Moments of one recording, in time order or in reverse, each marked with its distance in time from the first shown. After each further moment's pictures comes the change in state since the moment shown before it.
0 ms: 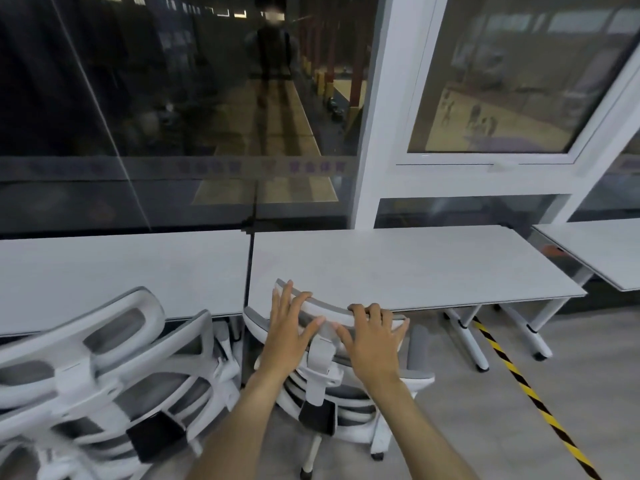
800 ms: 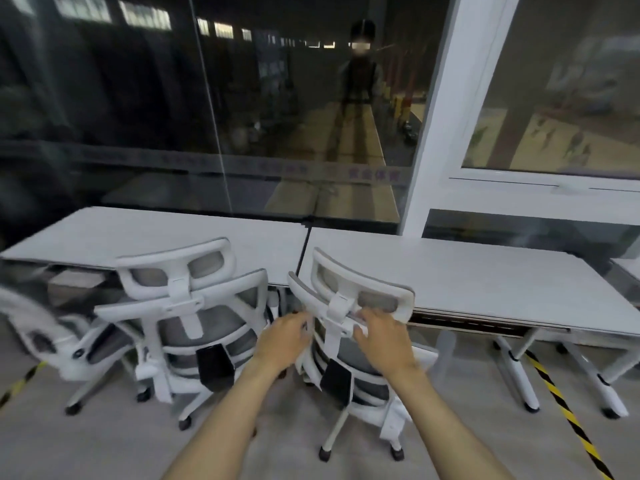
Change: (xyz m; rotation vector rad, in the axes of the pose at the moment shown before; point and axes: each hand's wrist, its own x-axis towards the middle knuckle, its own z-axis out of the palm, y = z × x) left_hand -0.164 0.046 -0.044 0.415 -0.039 -0.246; right_hand -0.091 0.016 -0.080 0.240 -0.285 -0.322
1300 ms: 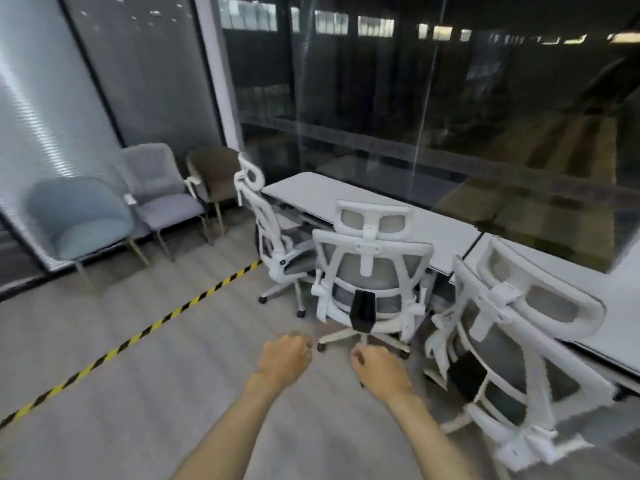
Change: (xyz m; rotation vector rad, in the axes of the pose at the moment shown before) left_hand -0.370 -0.119 -0.030 0.248 0.161 -0.567; right_hand -0.228 -0.198 0.067 0.168 -0.458 -0.513
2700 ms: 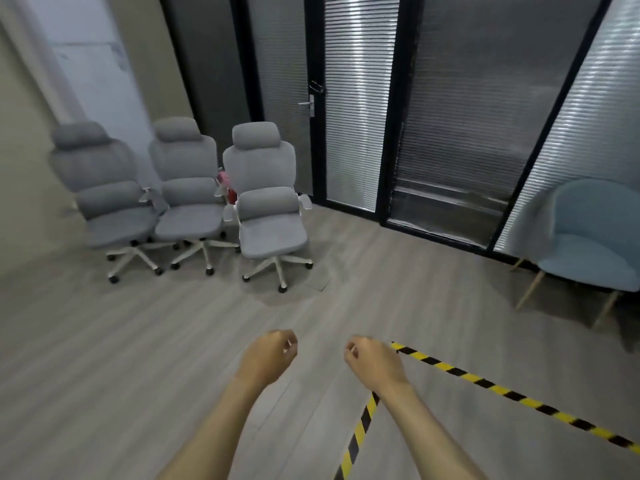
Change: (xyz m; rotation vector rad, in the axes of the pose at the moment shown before) left_hand -0.645 -0.958 -0.177 -0.224 0.456 -1.372; right_hand -0.084 -1.096 0.591 -0.168 -0.592 -1.239
